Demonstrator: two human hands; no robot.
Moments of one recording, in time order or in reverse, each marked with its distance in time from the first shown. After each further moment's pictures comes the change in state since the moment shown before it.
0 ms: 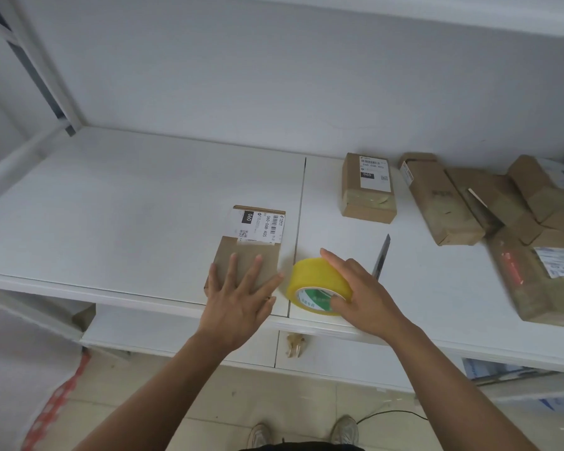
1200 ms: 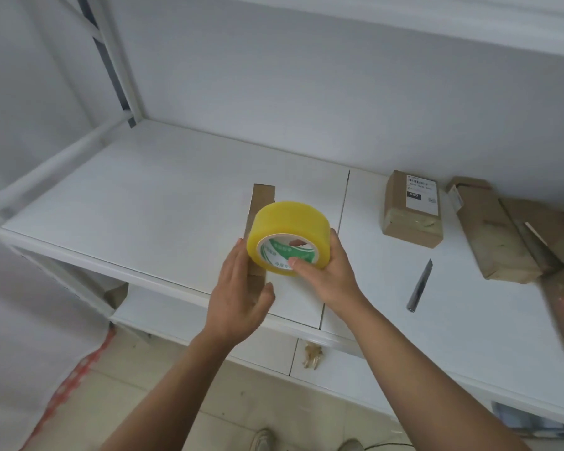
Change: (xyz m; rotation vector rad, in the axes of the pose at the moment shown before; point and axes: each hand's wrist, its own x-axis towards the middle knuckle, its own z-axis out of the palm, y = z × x) left_hand -0.013 -0.027 -0.046 -0.730 0.352 -0.410; right_hand 0.072 -0.111 0.035 0.796 0.133 0.003
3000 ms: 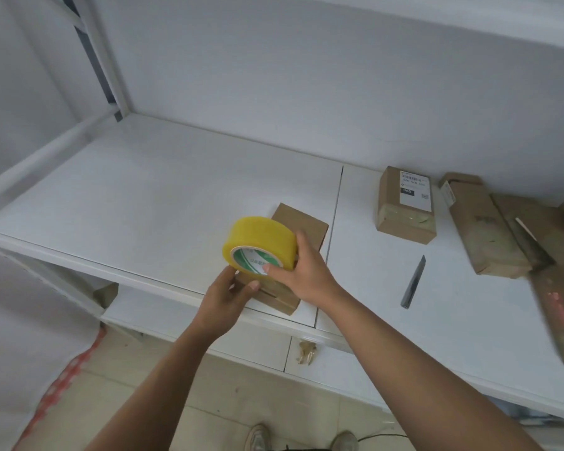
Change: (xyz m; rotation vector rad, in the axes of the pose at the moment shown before) left_hand -0.002 -0.050 0.010 -0.352 -0.240 -0.334; right_hand 0.018 0.012 0.016 -0.354 -0.185 -0.037
